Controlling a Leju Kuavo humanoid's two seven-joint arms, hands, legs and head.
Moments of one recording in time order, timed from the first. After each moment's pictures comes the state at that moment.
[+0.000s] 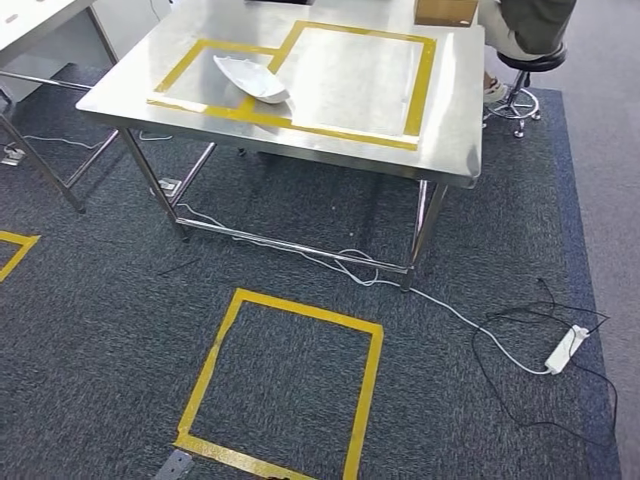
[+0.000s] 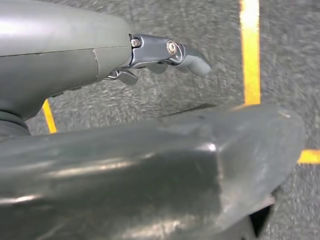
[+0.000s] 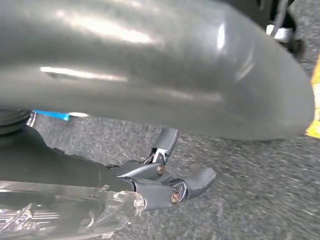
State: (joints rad) left arm -0.05 -0.12 1.24 -0.28 -1.46 -0.14 -0.27; right arm -0.11 0.11 1.48 0.00 -1.44 -0.09 -0.12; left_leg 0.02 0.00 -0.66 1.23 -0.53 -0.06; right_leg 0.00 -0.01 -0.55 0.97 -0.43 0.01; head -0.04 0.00
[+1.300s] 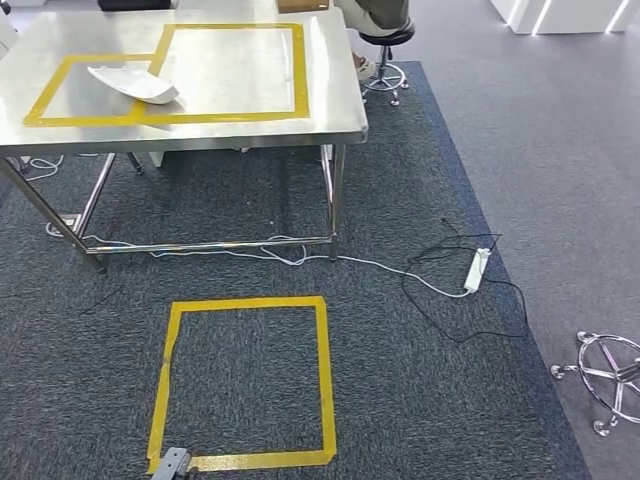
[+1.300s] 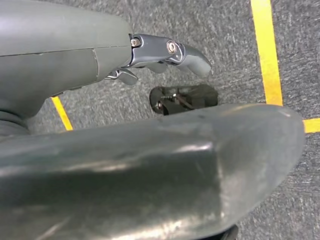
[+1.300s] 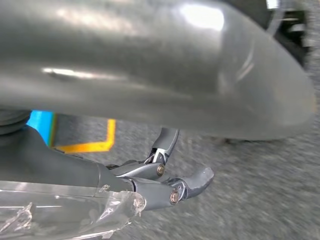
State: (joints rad) left arm -0.07 -0.20 1.35 -0.32 -1.35 -0.19 -0.16; right arm -0.11 0.11 1.46 0.00 -1.52 -0.10 -0.10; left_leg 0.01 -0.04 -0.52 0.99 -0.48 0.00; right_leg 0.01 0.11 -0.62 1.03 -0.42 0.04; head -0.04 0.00
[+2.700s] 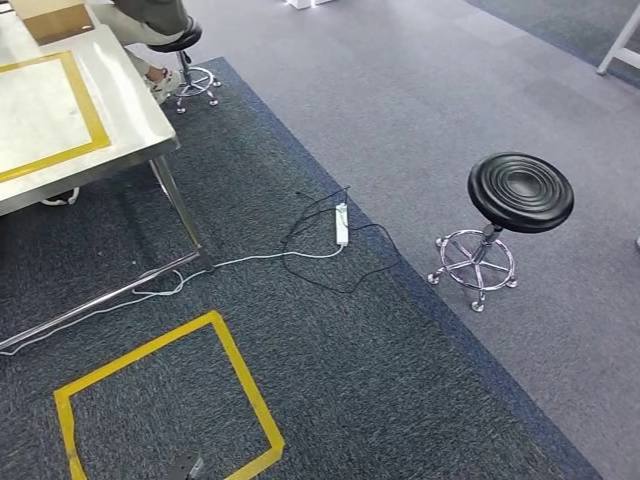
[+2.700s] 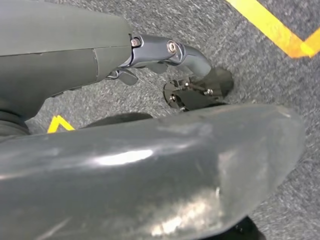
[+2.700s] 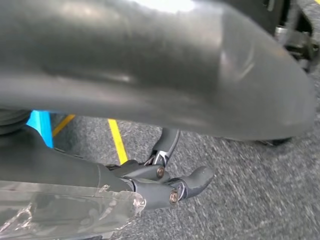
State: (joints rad) left arm -0.05 -0.22 1.34 -0.34 -1.41 -0.22 -0.13; right arm -0.12 0.10 1.54 0.00 -1.52 -0.10 -0.09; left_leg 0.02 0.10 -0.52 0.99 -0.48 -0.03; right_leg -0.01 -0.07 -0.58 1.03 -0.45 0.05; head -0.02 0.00
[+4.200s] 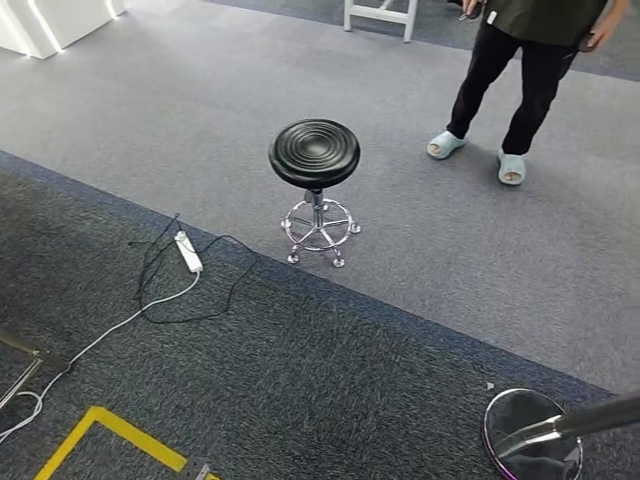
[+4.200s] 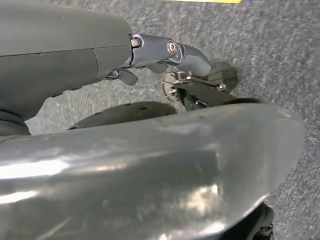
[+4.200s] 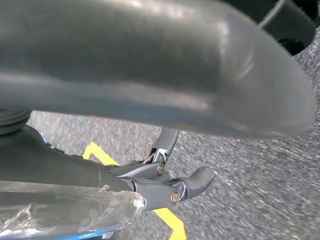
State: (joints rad) left arm -0.05 -0.25 1.35 -0.37 -1.41 -0.23 -0.10; right arm -0.12 0.08 1.54 0.00 -1.52 -0.15 -0.11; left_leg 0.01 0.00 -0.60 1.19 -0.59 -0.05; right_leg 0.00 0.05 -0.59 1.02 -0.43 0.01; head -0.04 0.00
